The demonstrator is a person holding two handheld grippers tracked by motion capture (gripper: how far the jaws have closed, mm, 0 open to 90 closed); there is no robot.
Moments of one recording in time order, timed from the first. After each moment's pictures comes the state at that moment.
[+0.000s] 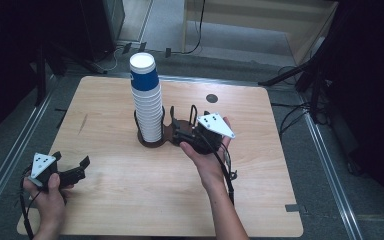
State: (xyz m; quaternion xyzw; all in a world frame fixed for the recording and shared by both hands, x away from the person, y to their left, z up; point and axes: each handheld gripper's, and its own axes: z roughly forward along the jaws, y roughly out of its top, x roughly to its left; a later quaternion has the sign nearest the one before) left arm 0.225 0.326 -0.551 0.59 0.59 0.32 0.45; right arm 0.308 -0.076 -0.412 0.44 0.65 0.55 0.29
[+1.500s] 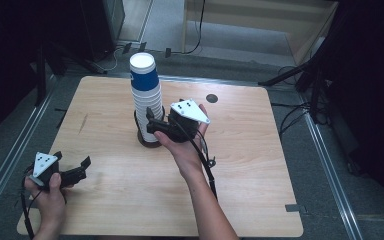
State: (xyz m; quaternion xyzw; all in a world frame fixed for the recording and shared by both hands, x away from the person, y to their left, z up) left arm 0.226 0.324 -0.551 0.60 0.59 0.32 0.44; right arm 0.321 -0.018 -0.391 0.41 0.66 0.58 0.26
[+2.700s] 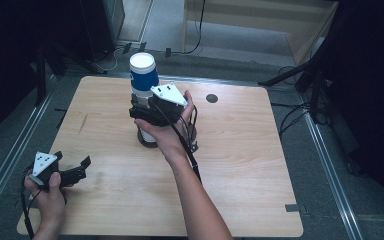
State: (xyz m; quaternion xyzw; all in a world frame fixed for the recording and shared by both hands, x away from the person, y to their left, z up) left arm 0.228 0.325 -0.551 0.60 0.59 0.31 0.45; right arm 0.350 0.027 -0.377 0.42 0.66 0.56 0.28
